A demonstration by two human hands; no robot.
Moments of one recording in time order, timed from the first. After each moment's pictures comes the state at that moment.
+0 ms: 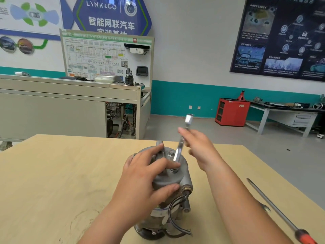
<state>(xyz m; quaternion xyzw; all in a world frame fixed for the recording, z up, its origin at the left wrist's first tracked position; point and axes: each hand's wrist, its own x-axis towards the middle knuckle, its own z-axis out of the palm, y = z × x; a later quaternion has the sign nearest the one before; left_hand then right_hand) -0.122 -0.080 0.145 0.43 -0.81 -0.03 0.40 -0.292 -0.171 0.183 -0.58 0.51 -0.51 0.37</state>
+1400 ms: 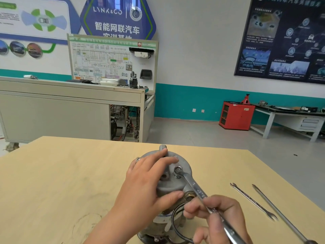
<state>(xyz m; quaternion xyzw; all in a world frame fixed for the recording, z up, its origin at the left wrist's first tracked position) -0.123 -0.083 0.142 0.44 -0.80 -0.01 0.40 -0.263 -0.016 0.154 -0.43 0.33 -0.68 0.49</state>
